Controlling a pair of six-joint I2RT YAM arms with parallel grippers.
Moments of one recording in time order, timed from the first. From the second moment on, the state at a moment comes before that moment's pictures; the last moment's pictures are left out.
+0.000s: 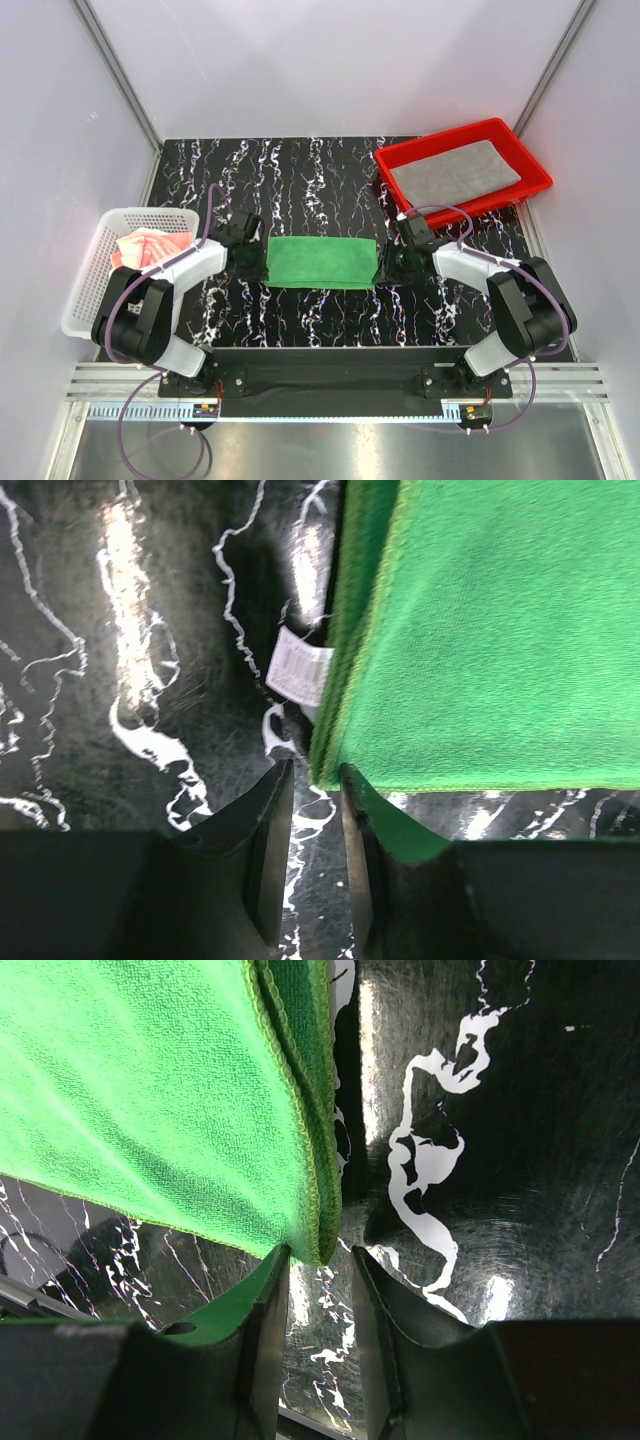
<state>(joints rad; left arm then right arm) -0.36 1.48 0.81 -0.50 0.04 -0.55 0.42 1.54 0.76 -0.30 -0.25 0.62</state>
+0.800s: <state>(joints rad) -0.36 1.51 0.88 -0.55 0.07 -0.55 0.42 1.52 0.78 -0.32 -0.26 0.61</state>
